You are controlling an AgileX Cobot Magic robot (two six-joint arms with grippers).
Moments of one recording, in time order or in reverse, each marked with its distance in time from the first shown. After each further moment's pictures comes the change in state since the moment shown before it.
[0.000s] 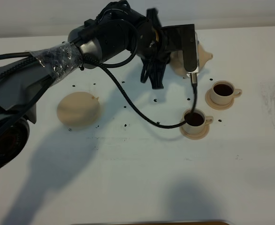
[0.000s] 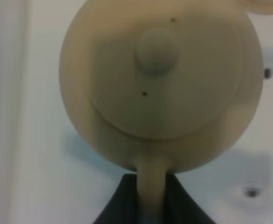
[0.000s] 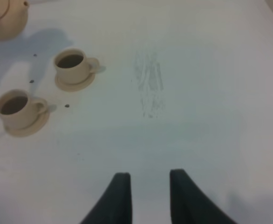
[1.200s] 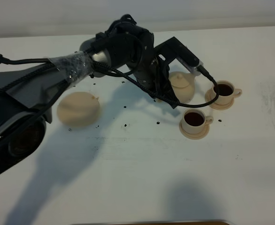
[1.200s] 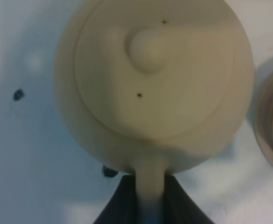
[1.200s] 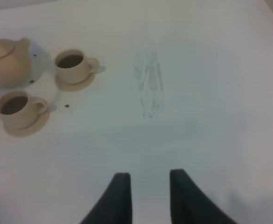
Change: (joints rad) left arm 0.011 0.101 -0.001 -0.146 0.155 -0.494; right arm 0.000 0.000 0.000 0.000 0.000 0.000
